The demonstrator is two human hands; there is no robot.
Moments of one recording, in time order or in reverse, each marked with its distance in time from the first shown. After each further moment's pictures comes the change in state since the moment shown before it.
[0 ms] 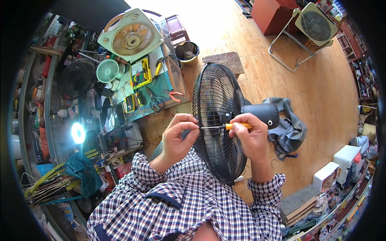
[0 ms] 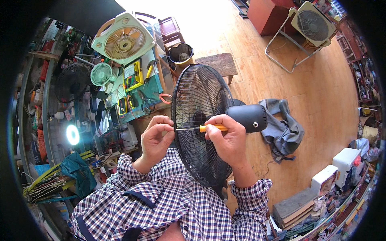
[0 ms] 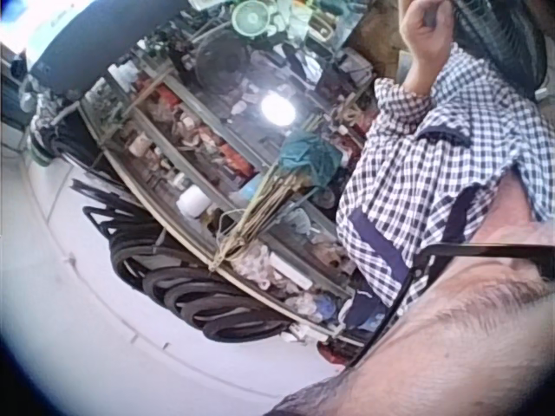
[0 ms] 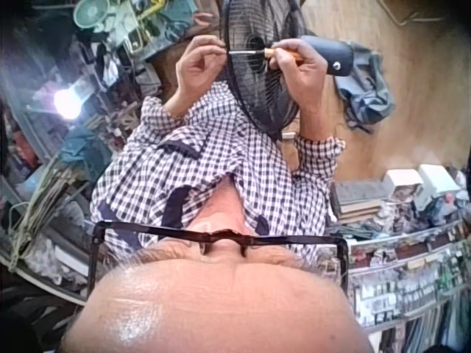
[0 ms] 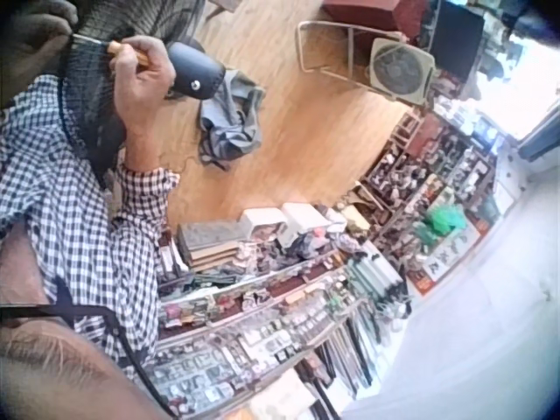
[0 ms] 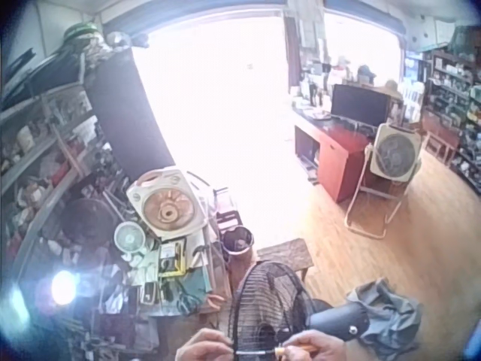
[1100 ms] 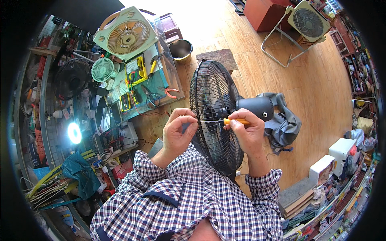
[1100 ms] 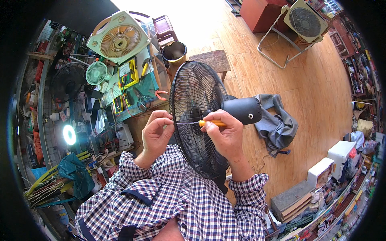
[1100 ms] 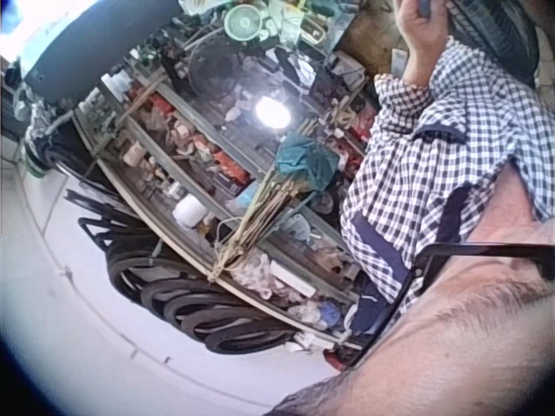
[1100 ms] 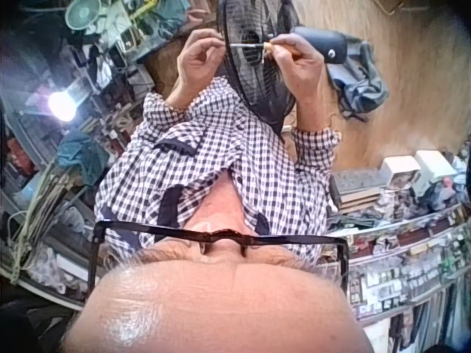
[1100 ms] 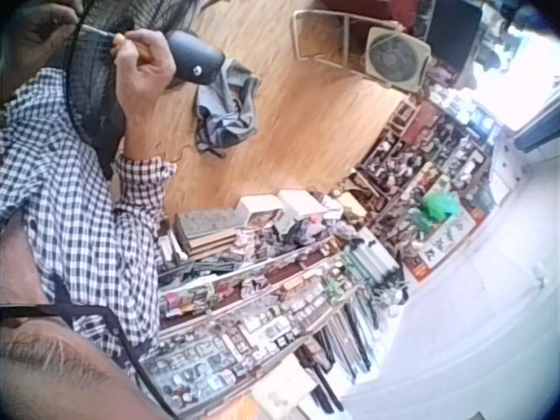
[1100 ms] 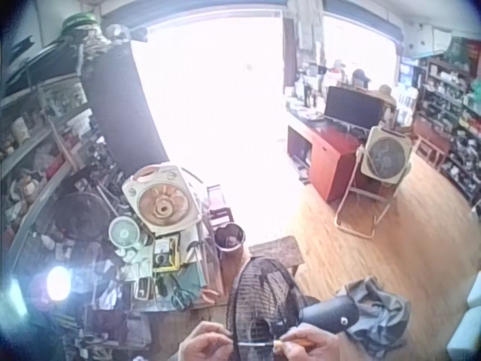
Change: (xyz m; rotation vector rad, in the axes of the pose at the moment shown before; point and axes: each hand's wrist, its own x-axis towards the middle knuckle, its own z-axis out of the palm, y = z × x) left_hand -0.003 -0.014 0.004 -0.081 0.013 -0.002; right_hand -0.006 0.008 0.004 0.029 0.021 -0.092
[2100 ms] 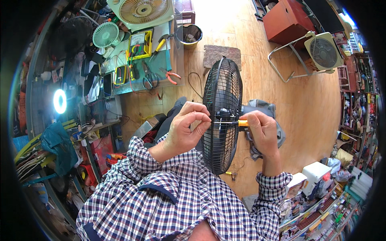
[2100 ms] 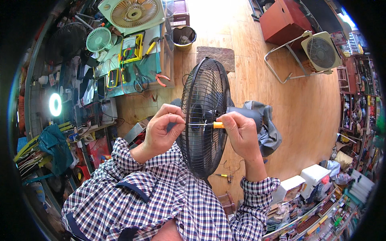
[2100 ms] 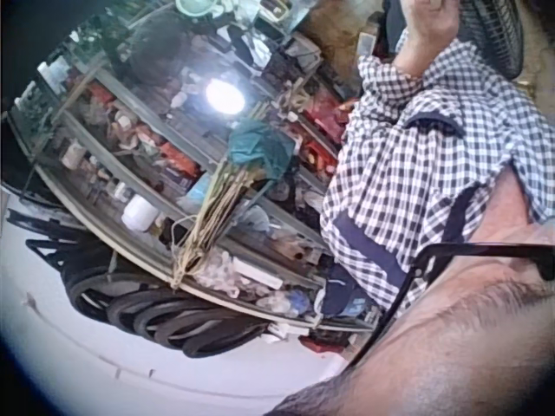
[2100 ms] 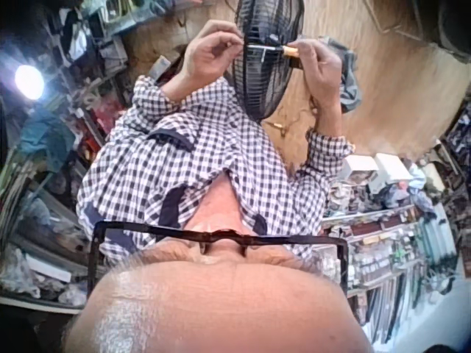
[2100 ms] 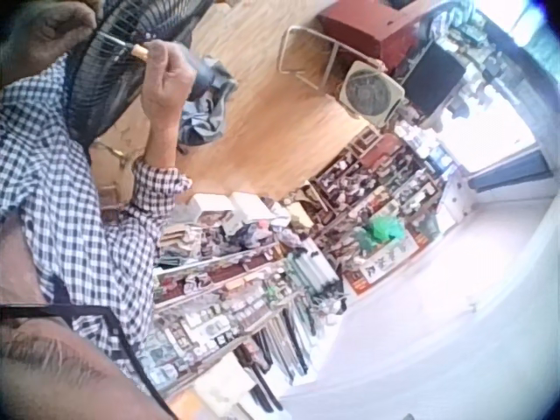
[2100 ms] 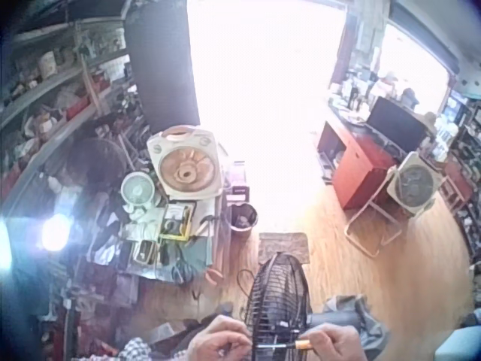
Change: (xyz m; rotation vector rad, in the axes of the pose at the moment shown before) left_hand 0.005 0.014 0.005 0.164 0.010 0.037; right_hand 0.046 -0.046 -0.025 -0.506 -0.333 0.176
